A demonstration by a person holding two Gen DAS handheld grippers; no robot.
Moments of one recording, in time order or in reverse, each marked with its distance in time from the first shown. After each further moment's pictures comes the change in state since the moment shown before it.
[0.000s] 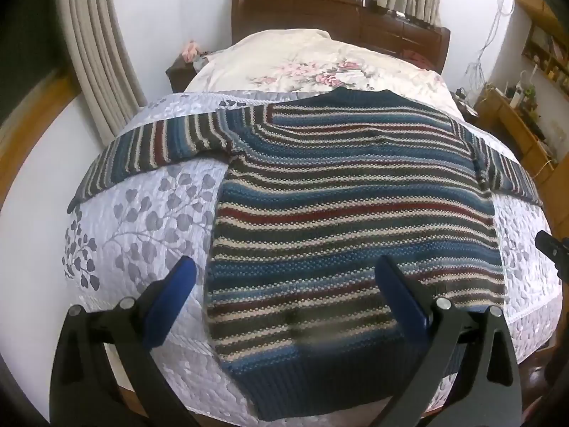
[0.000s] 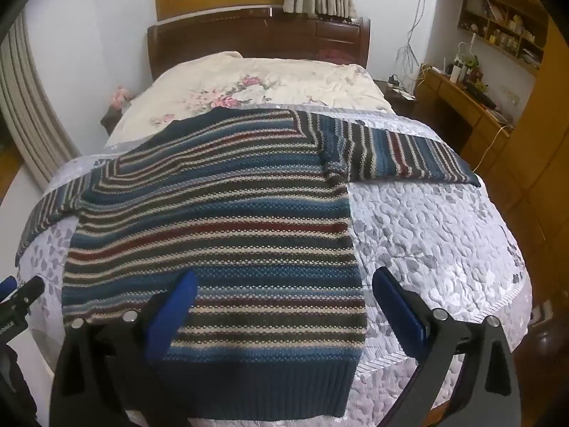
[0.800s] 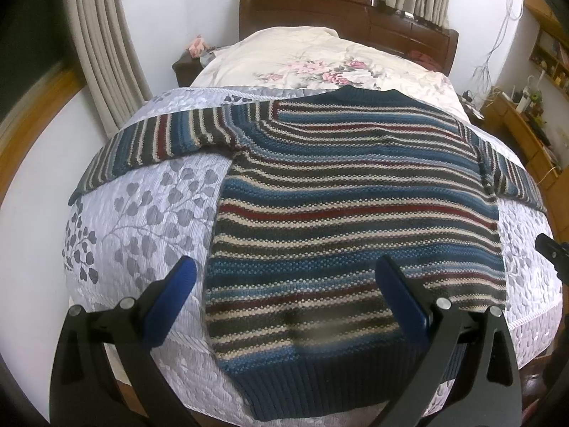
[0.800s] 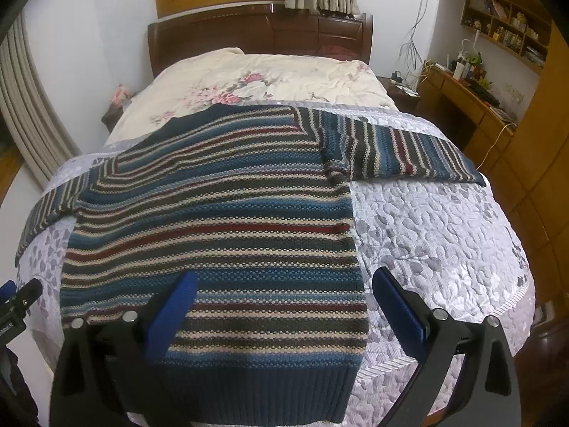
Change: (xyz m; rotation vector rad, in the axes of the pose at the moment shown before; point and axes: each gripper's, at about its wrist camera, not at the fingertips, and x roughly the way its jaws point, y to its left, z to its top) left arm 0.007 -0.002 0.001 -0.034 0.016 0.004; right arm 0.013 -0.003 0.006 0.004 0.017 0.022
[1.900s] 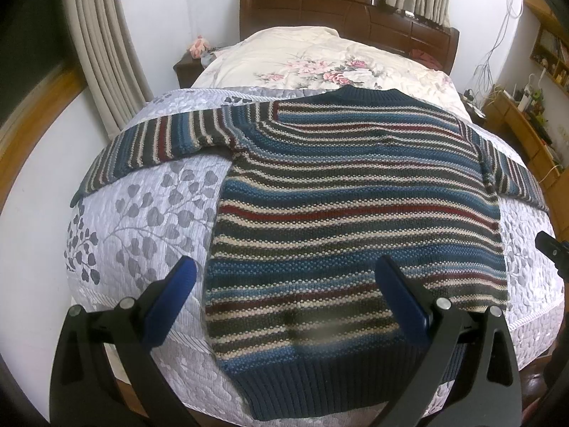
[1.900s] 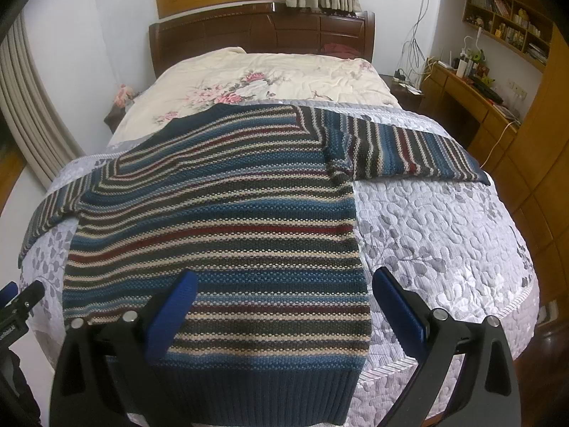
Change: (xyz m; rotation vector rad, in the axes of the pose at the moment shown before) left arm 0.001 -0.001 0.000 0.002 0.002 0.004; right arm 0.004 0.001 0.002 -0.001 0.003 0.014
